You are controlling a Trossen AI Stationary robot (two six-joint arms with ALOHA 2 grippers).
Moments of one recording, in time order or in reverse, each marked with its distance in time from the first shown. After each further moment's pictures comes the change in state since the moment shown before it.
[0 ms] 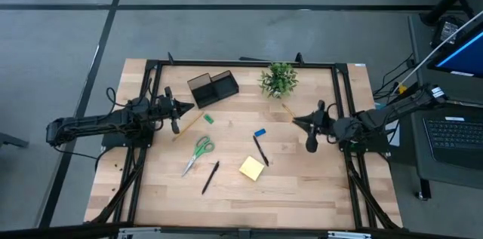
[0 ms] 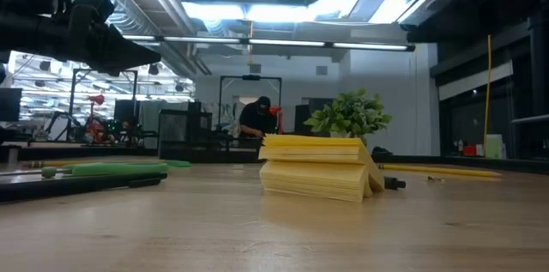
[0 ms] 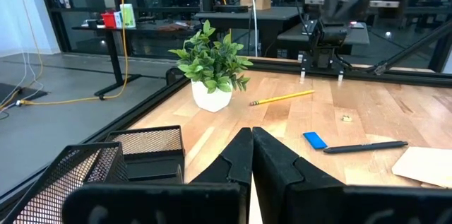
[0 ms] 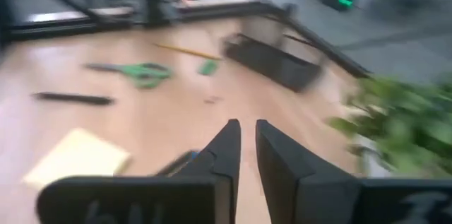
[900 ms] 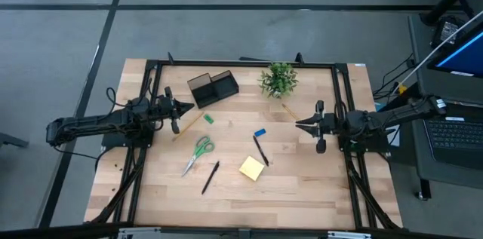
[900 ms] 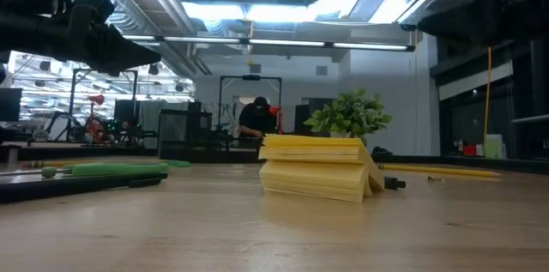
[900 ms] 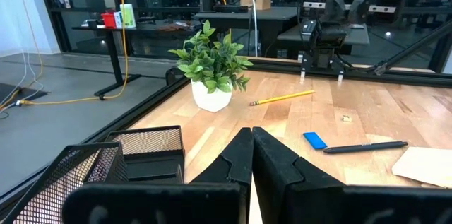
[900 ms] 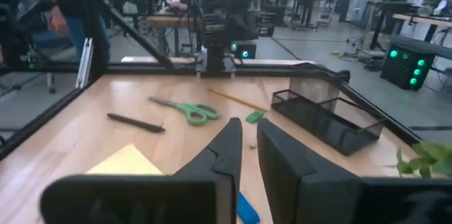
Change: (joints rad) left arm 0.000 0.000 0.000 0.000 0.000 0.000; right arm -0.140 -0.270 -0.266 0.326 -0.331 -0.242
